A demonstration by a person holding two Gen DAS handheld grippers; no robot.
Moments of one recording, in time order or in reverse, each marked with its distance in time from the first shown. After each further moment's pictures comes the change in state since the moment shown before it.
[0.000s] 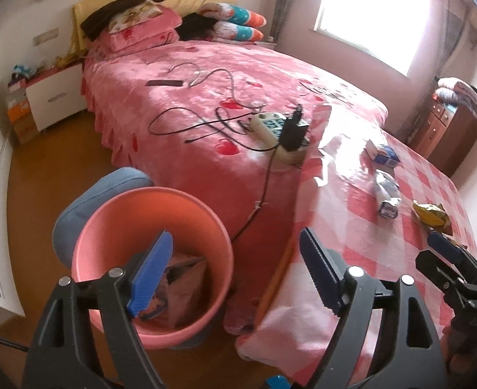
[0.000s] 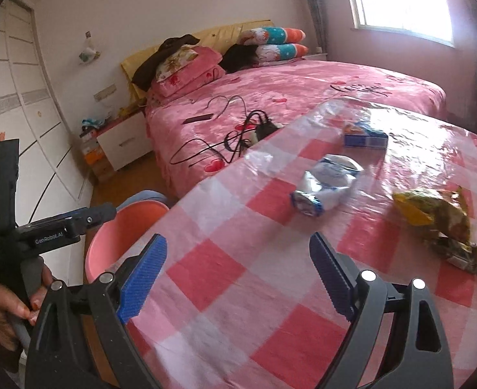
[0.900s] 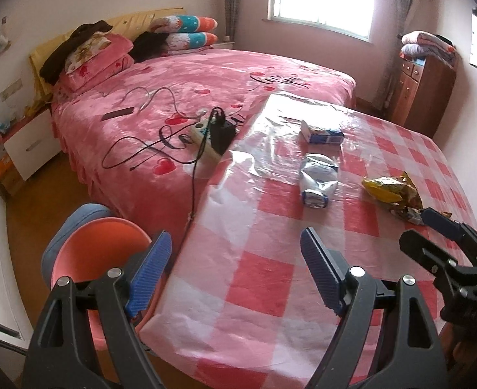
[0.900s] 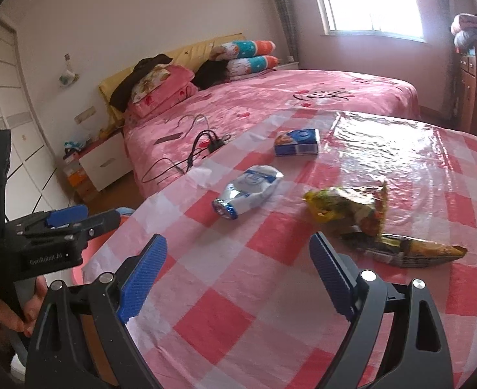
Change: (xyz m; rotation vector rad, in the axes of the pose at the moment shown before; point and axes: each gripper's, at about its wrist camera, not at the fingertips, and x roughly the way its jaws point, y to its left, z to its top) left arm -0.011 -0.119 -0.001 0.220 -0.006 -0.019; right arm -0.053 -0.064 -0.006 0.076 -0.067 -0.082
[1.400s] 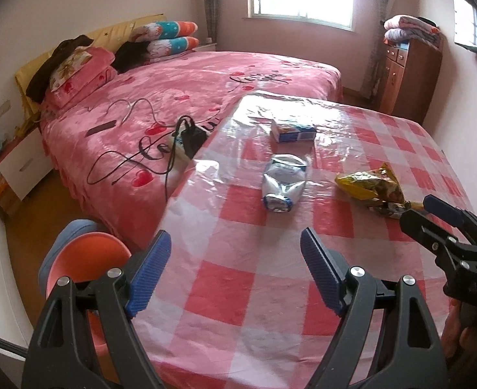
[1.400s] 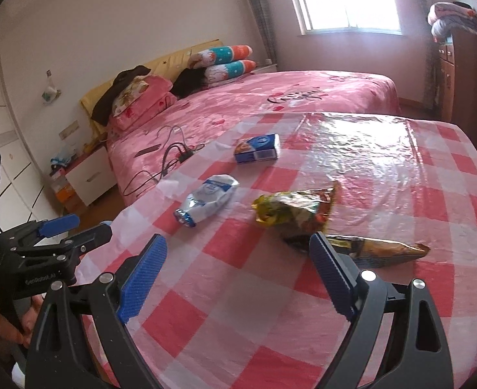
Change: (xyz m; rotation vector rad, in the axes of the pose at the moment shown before) left arm -0.001 -0.045 0.008 0.084 -0.002 -0.015; right arm -0.019 -0.042 0.005 0.071 -0.022 -0.061
